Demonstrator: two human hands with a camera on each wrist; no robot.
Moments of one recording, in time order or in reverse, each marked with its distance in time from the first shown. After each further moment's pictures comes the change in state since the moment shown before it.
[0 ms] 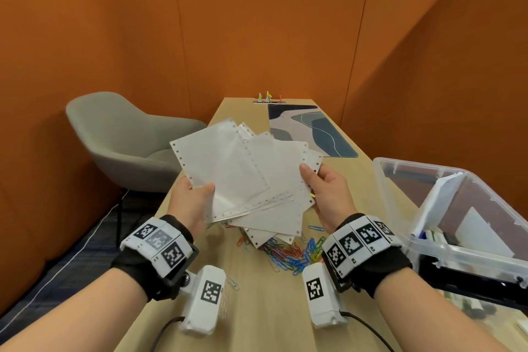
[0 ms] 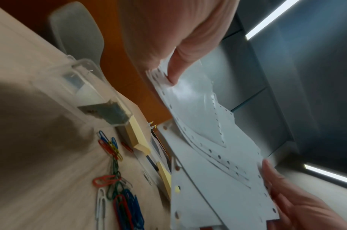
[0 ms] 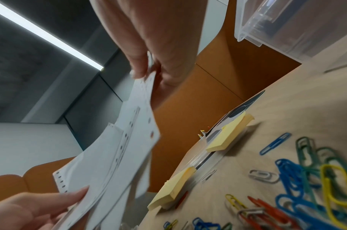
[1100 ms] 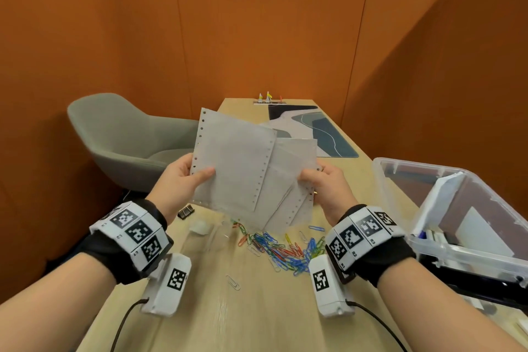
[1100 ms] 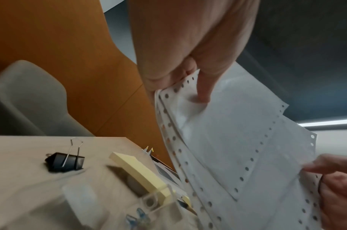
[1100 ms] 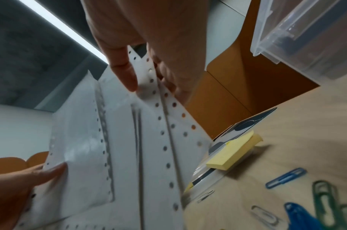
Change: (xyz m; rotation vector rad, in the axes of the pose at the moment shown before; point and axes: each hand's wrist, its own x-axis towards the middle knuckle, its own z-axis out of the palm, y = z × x) left_hand 0.010 0.029 -0.023 0.231 -0.219 0.180; right_hand -0.001 -0.019 0.001 -0.116 -0.091 0.014
